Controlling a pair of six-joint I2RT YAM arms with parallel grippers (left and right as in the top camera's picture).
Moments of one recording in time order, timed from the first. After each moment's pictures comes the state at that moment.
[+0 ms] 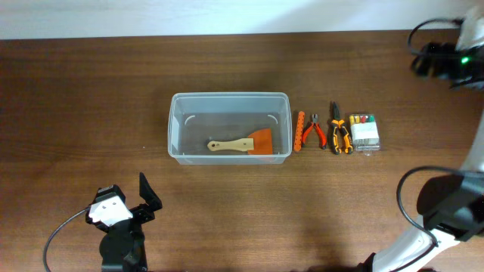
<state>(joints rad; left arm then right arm) -0.05 0.01 0.10 -0.29 -0.33 -0.22 -0.42 2.00 2.20 -1.33 -0.25 -0.16</state>
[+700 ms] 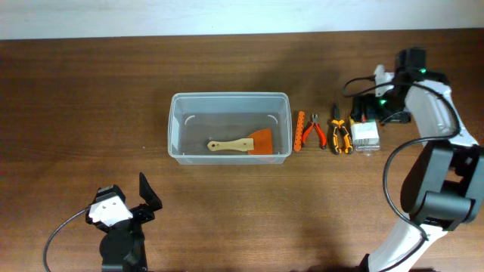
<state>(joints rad) -0.05 0.01 0.10 -0.29 -0.33 -0.22 -0.22 2.02 1.57 -0.90 -0.11 -0.19</state>
